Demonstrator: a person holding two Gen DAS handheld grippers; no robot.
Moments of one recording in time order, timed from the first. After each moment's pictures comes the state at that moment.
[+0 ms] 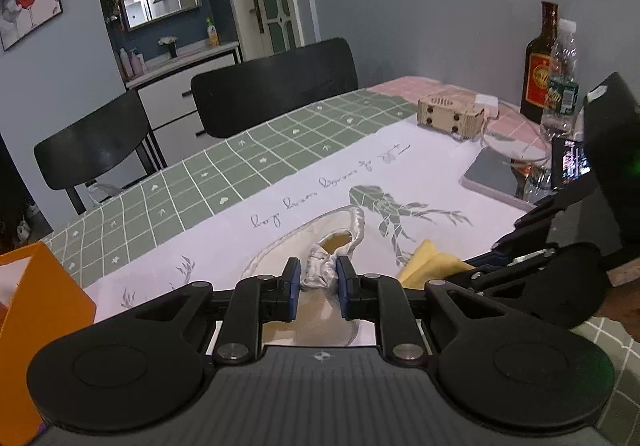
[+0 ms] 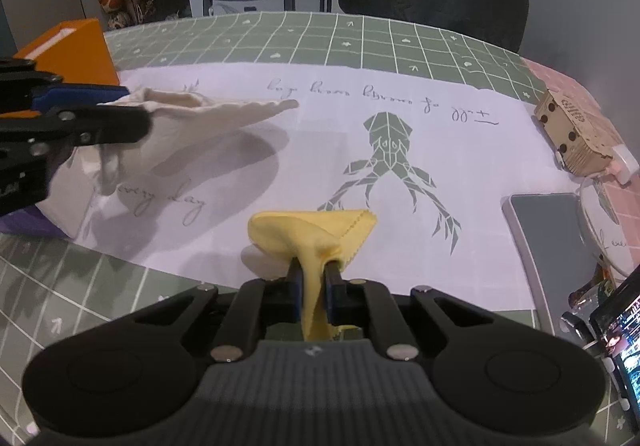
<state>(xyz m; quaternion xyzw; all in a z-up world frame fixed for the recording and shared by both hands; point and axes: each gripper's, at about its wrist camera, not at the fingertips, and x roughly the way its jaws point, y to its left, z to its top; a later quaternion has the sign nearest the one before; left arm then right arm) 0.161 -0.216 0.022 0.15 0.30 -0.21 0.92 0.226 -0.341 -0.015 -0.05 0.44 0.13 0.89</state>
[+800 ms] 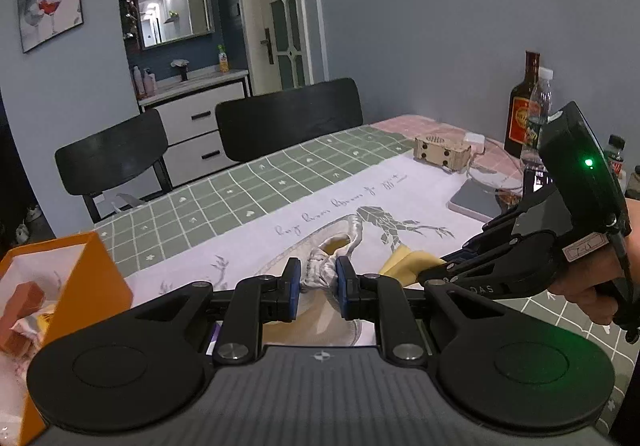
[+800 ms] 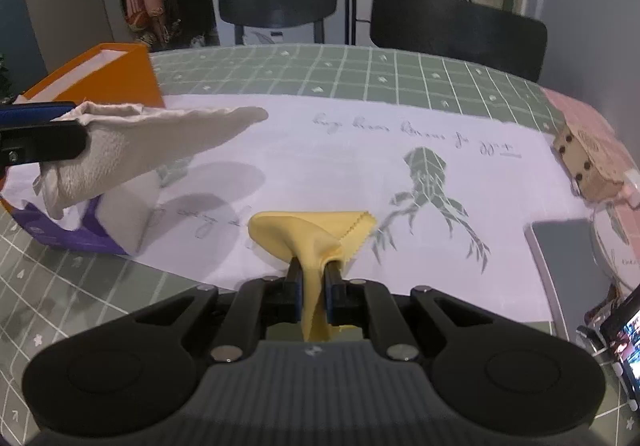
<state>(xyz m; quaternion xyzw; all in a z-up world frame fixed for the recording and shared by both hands) 0.108 -0.154 0.058 0.12 0.25 -0.22 0.93 0.201 -0.317 0.012 -0.04 0.41 0.16 0.90</state>
